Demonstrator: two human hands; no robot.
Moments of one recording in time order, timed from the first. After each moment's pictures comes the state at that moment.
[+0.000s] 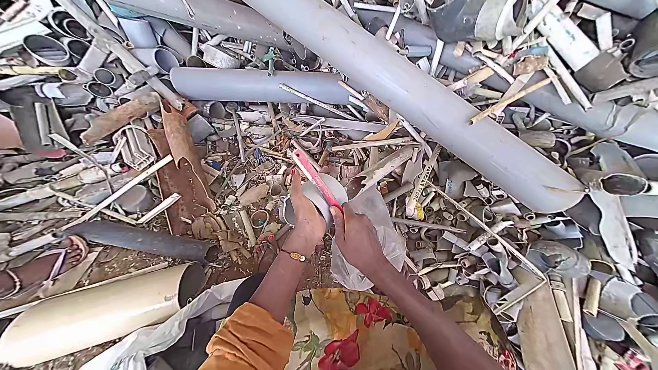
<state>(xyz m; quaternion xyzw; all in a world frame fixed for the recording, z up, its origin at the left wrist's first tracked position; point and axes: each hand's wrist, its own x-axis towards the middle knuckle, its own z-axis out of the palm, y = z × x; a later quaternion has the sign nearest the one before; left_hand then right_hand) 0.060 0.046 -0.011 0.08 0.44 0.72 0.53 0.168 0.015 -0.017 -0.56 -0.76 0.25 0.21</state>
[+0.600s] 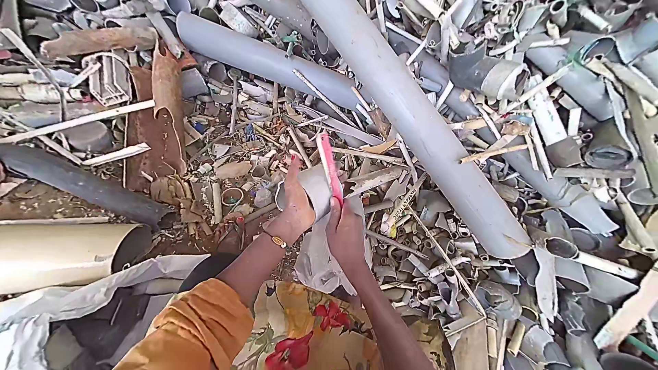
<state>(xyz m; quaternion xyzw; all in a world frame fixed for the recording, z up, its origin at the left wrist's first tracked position) 0.057 0.045 -0.013 0.03 0.41 0.72 0.55 0.168 0.019 -0.030 -0.57 -0.76 0.17 0.27</state>
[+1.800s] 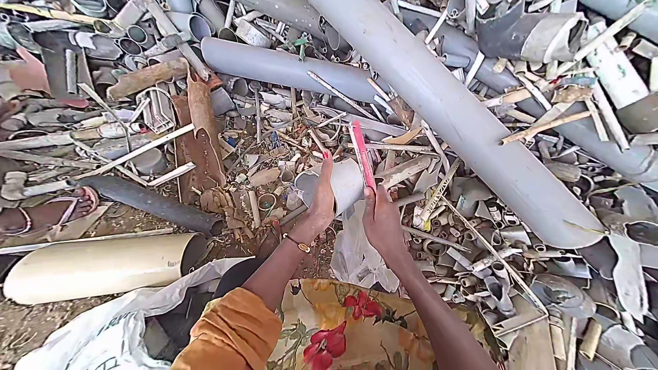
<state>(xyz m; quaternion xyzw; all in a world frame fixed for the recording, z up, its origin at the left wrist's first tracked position) 0.033 0.028 0.003 0.25 0.49 0.63 0.55 0.159 0.032 -0.011 -0.56 -0.75 0.19 0.28</state>
